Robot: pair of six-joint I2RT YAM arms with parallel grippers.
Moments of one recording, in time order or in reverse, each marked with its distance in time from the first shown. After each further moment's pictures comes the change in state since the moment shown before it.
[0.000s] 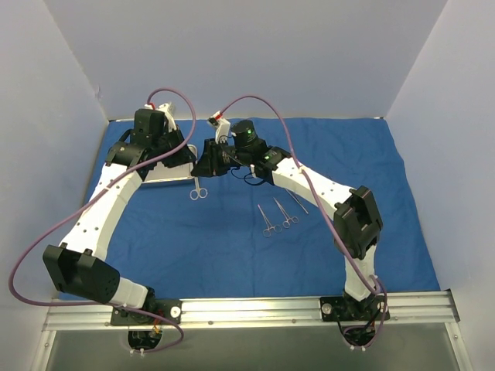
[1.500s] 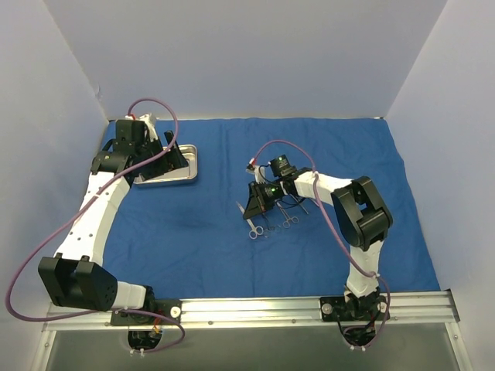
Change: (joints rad) left arm 0.147 -0.072 -0.122 -0.025 0.015 0.065; right arm -0.245 0.013 -0.483 -0.174 -0.321 -0.373
